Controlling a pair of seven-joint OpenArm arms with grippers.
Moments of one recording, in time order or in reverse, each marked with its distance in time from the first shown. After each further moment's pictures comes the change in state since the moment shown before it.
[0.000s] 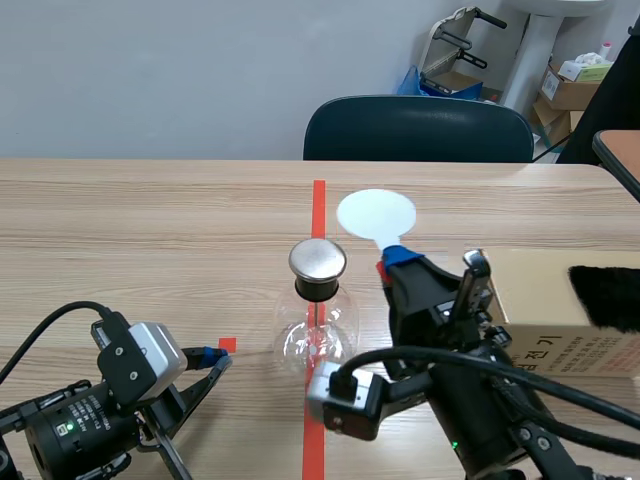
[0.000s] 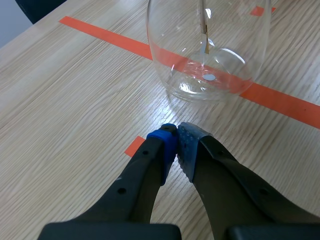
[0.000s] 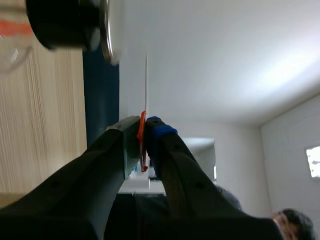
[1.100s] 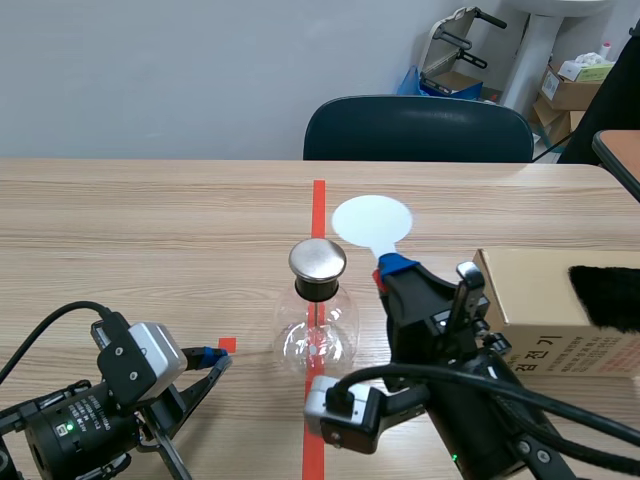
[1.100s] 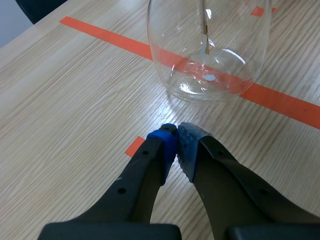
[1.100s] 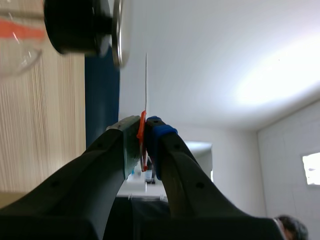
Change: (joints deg) left arm 0.0 0.0 0.0 0.0 0.0 0.0 0.0; right arm -0.9 0.0 0.0 0.0 -2.2 0.0 2.8
